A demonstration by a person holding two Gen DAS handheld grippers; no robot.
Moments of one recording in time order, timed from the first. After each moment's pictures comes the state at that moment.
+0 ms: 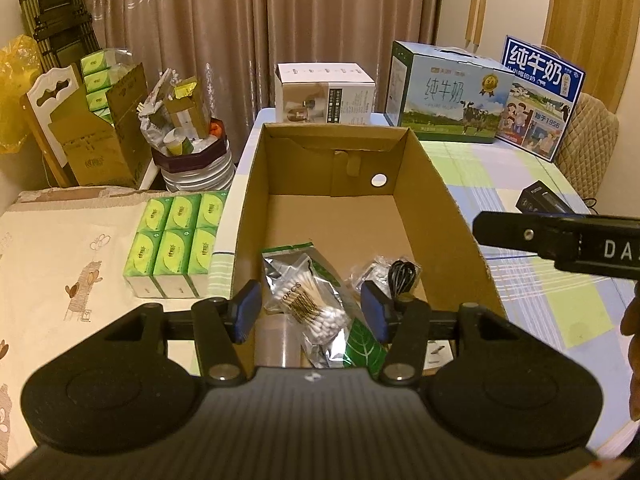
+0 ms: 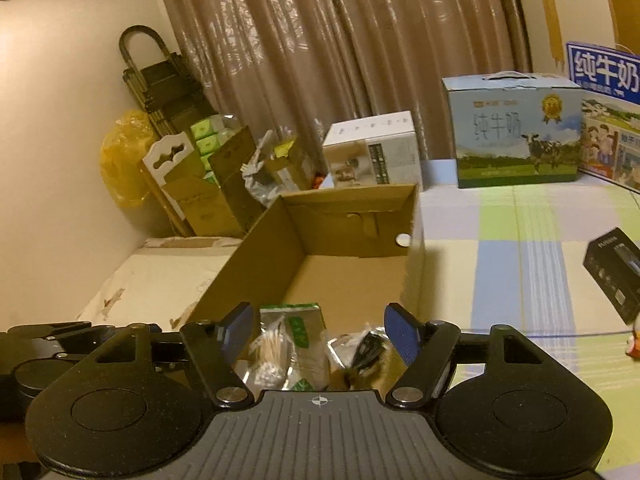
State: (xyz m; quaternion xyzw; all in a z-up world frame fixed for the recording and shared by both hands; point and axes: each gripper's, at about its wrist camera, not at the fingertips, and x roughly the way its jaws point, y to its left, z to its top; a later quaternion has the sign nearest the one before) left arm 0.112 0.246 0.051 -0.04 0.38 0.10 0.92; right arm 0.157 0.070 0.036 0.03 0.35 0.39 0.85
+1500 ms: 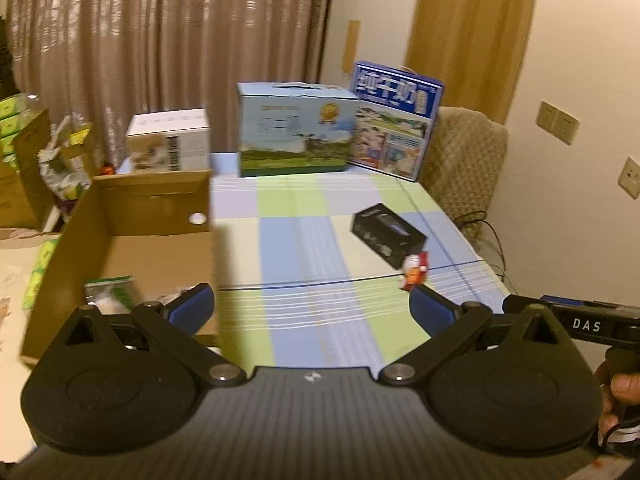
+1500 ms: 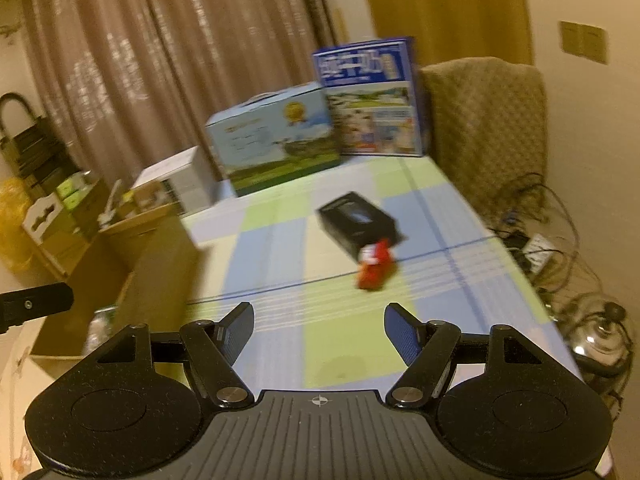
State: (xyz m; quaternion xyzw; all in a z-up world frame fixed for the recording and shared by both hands) left arm 0.111 0.050 0.089 -0.05 0.32 -0.02 0.95; right arm 0.135 -0.215 0.043 0.08 0.35 0.19 0.92
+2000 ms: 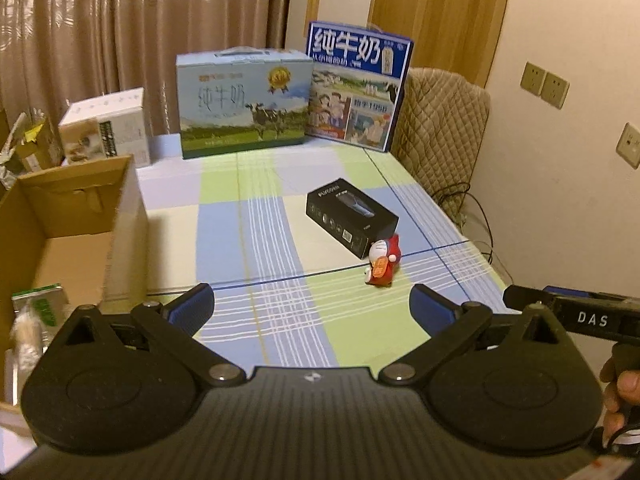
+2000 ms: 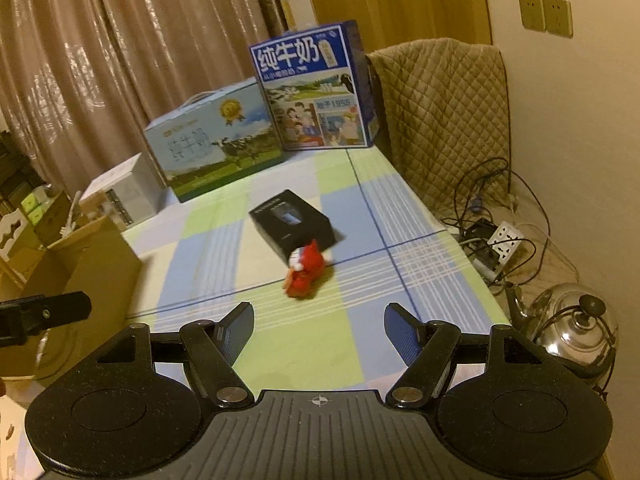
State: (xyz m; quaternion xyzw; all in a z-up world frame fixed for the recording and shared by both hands) left arm 0.187 -0.008 0.039 -0.03 0.36 -0.06 0.93; right arm 0.192 -0.257 0.008 0.08 0.36 0.15 0.92
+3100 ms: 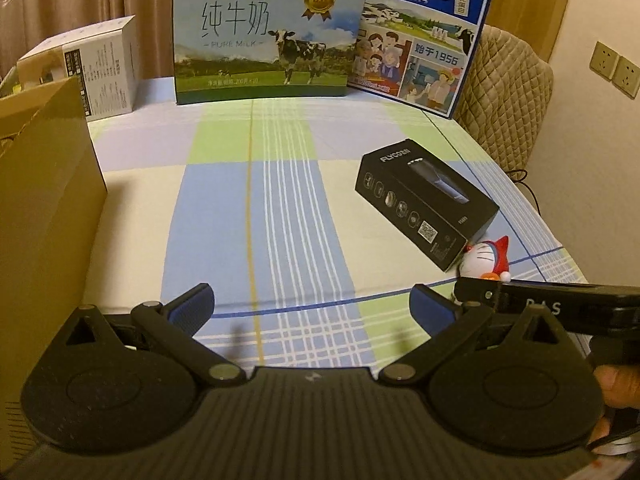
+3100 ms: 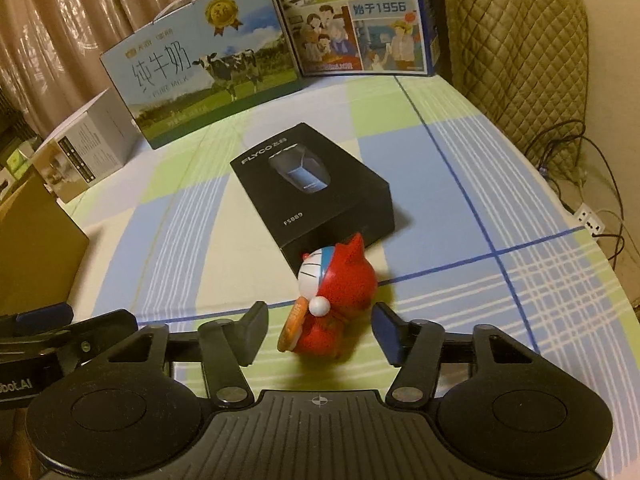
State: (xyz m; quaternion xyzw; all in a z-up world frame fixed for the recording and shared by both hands) left arm 0.321 0.010 -0.088 -0.06 0.39 -0.02 0.92; right arm 0.352 -0.176 -0.112 0.05 0.43 0.19 0.88
